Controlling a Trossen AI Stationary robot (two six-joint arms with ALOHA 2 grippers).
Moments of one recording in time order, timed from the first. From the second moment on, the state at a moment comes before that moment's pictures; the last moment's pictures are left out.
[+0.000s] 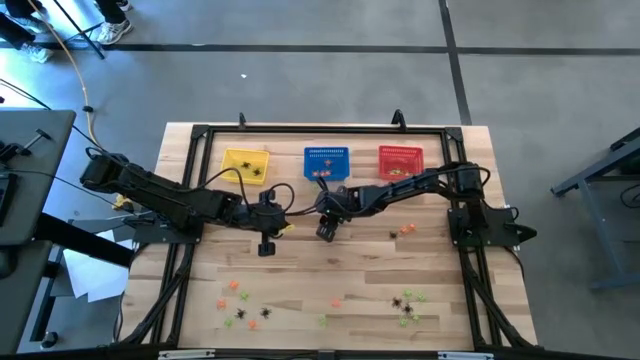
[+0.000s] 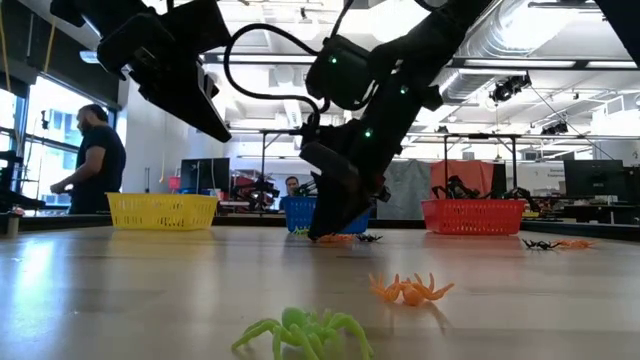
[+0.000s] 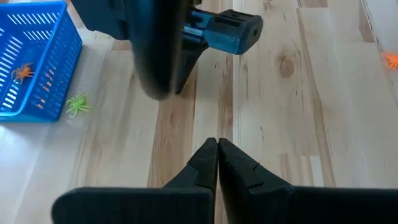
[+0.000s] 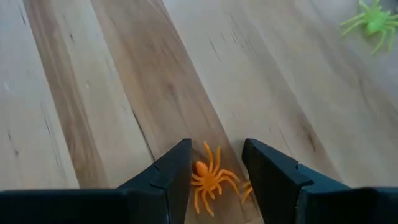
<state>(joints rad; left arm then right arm) -0.21 1.28 0.71 -0.24 -0.25 -0.12 -0.03 2.03 1.21 -0.20 0.10 0.38</state>
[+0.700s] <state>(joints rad) -0.21 1.28 0.71 -0.27 -0.25 -0.12 -0.03 2.04 1.21 -0.23 0.08 0.42</state>
